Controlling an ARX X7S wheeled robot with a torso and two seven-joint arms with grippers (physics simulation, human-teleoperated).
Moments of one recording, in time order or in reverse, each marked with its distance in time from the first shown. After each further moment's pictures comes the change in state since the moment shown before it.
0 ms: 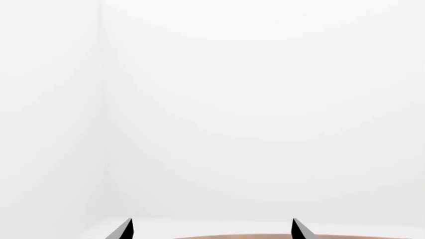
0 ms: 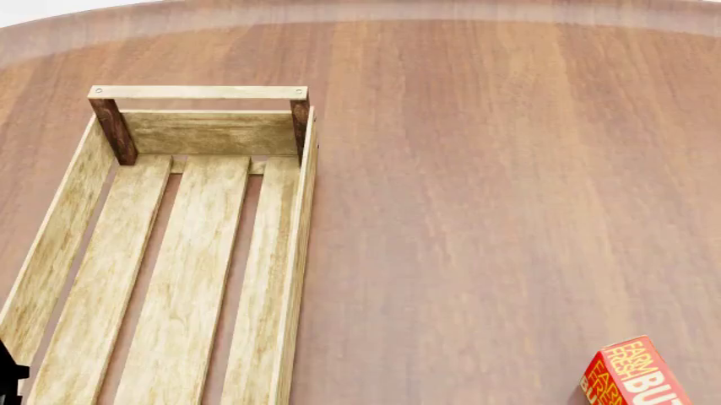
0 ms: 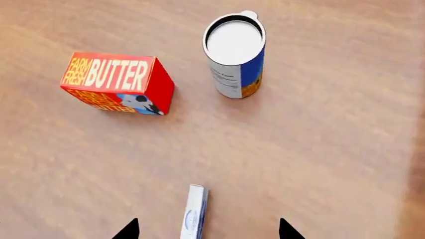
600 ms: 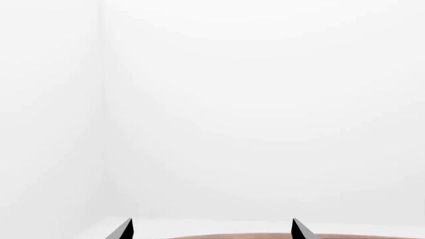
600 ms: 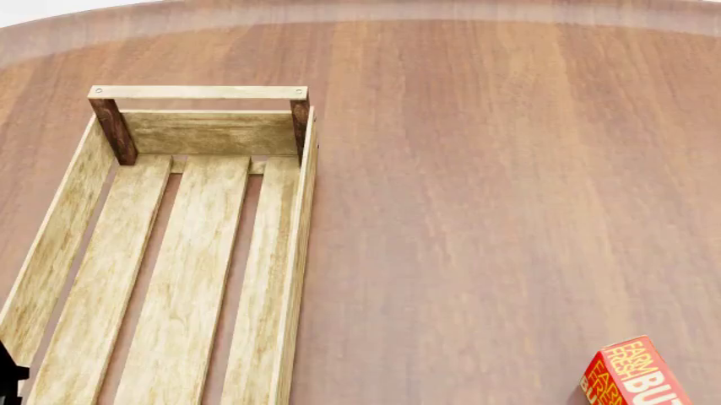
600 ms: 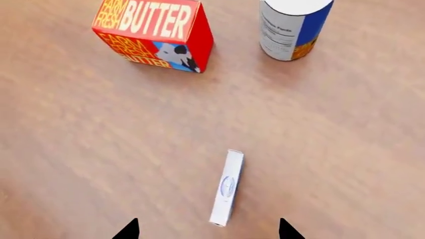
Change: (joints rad) left arm 0.003 0.000 -0.002 0.000 -0.003 0.000 0.001; right arm 0.080 0.000 -0.119 0.118 0.032 0.021 0.000
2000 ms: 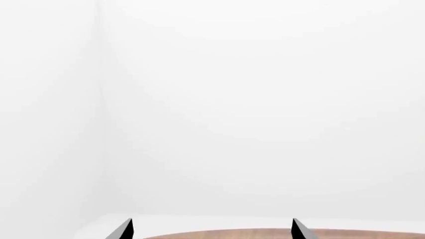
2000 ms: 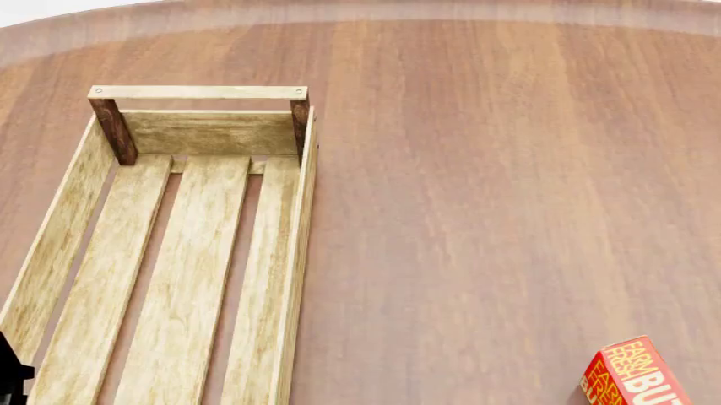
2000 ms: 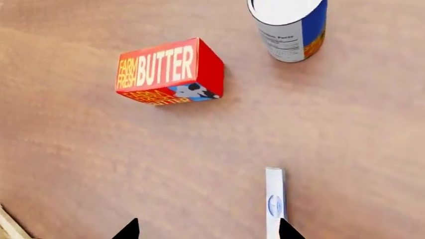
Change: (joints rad) left arm -0.009 -0.005 0.008 0.000 0.002 -0.025 -0.003; right arm 0.037 0.066 -0.086 0.032 -0.027 -0.420 -0.040
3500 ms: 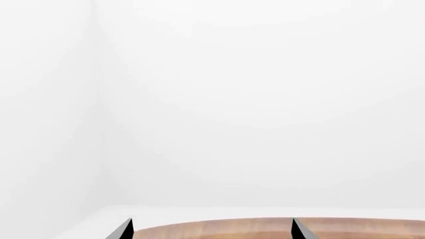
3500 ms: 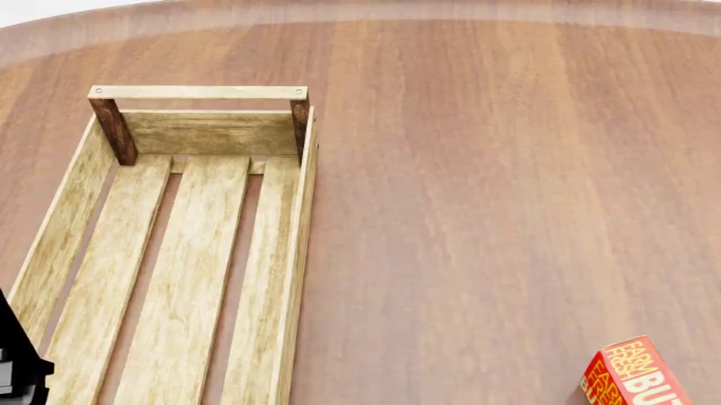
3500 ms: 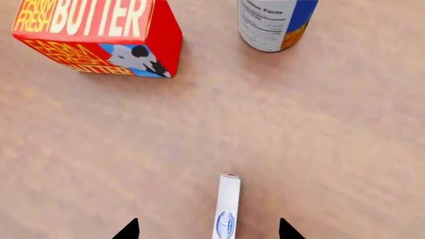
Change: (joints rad) left arm -0.011 -0.094 0.052 -0.054 -0.063 0.001 -0.116; right arm 0.062 0.038 -0.101 0.307 -0.152 0.100 -0.040
